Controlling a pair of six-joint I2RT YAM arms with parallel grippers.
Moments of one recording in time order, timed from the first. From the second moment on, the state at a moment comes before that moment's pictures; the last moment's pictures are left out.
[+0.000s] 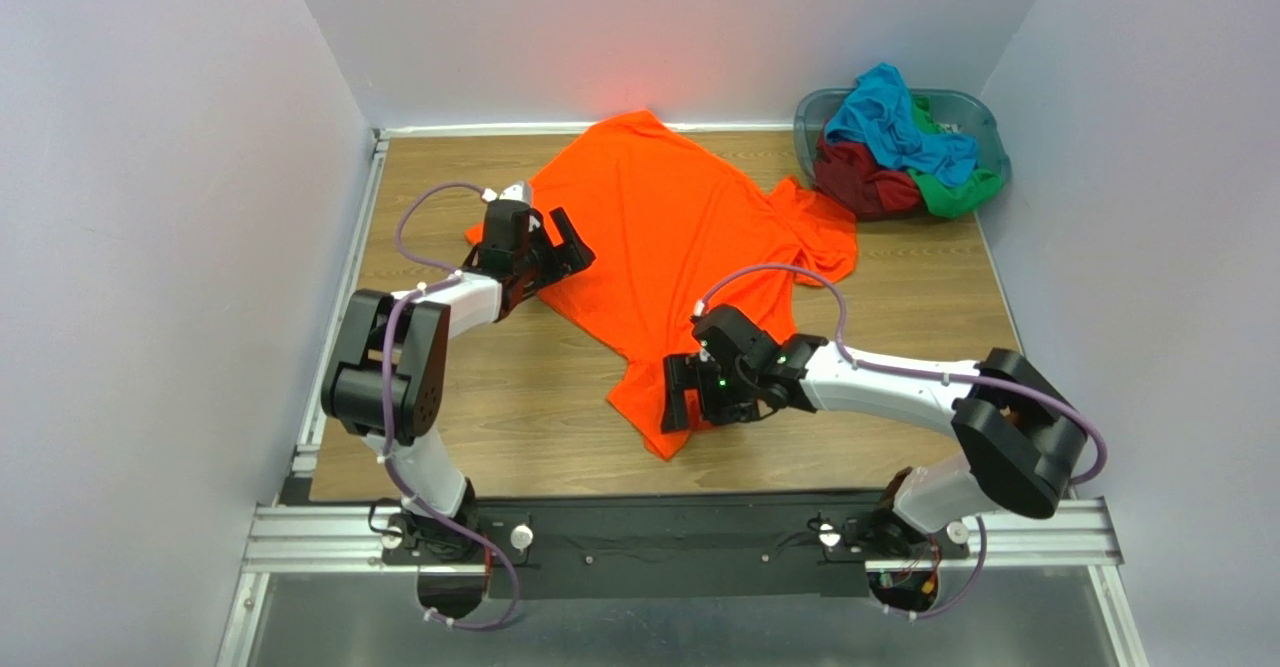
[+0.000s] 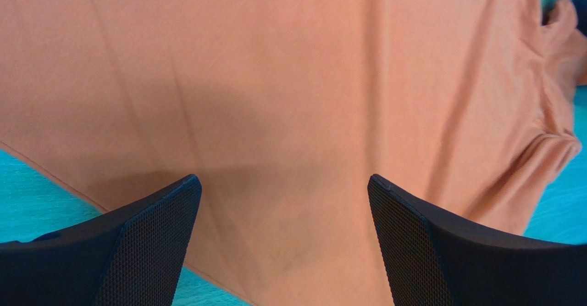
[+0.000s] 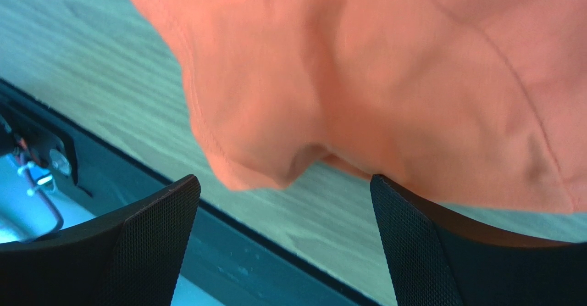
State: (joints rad) left arm -0.22 1.72 0.90 0.21 0.15 -0.61; right arm 0.90 1.46 0.77 -0.33 -0.14 0.71
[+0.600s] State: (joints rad) left arm -0.21 1.72 0.80 0.29 0.18 -0.62; right arm 0.68 1.46 0.74 -0.31 0.03 0.69
